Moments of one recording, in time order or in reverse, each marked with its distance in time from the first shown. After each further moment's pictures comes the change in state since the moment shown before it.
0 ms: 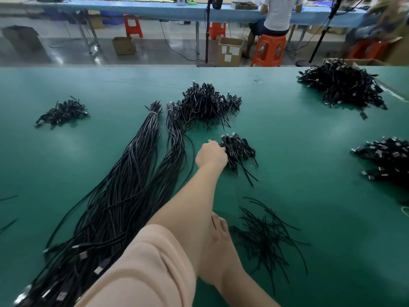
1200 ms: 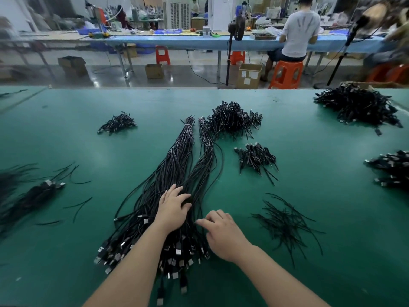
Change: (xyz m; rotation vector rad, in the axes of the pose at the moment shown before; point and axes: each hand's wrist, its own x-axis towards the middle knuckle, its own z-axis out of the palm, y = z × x) left_hand -0.138 -0.247 -0.050 0.072 0.024 0.201; right_hand -0.001 -0.061 -0.016 -0.011 -0.119 -0.167
